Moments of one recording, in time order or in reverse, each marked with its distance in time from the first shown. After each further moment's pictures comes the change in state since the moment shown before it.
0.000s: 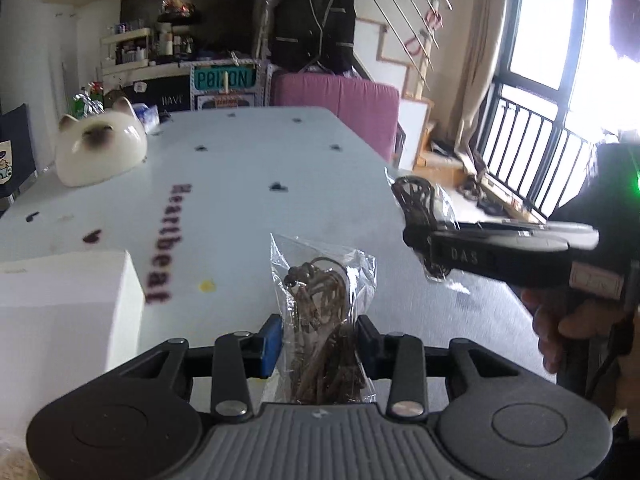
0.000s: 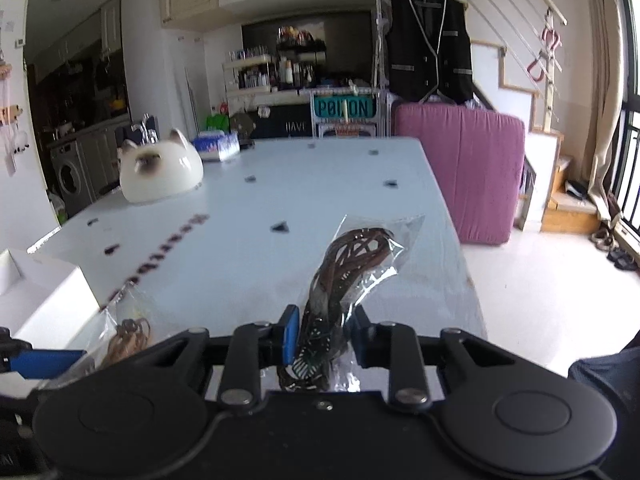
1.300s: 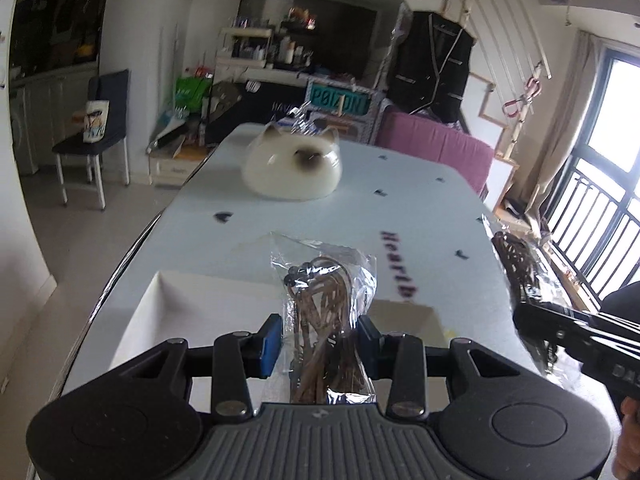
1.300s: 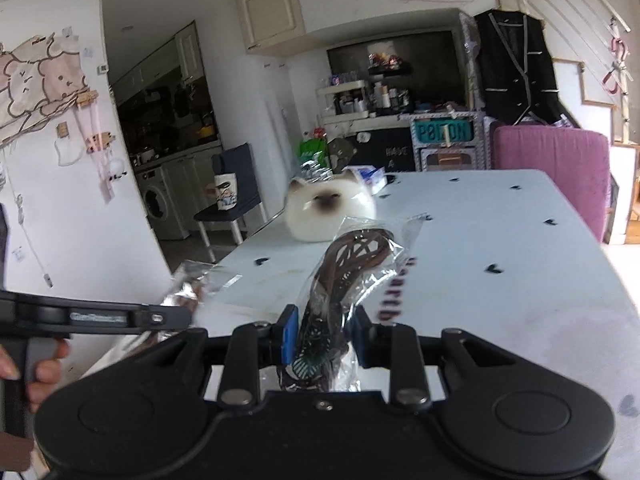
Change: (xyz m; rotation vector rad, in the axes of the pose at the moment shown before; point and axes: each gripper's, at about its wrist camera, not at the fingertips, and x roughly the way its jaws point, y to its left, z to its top) left arm -0.102 0.221 0.017 -0.225 -0.057 0.139; right arm -0.044 0.194 0.033 0.025 -0.043 0.262
